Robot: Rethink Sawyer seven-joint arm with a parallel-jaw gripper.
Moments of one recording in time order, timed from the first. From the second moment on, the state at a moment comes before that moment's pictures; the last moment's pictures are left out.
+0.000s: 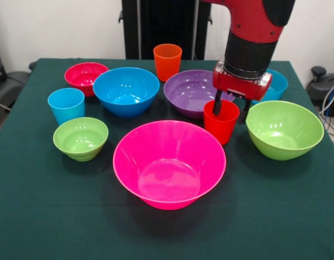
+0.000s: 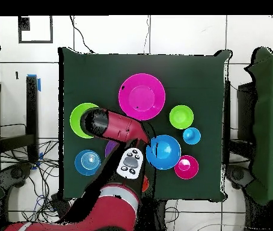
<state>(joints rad) 0.12 -0.43 -0.25 1.60 0.37 0.45 1.89</state>
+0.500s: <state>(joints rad) 0.12 -0.43 -0.25 1.62 0.37 0.44 1.89</state>
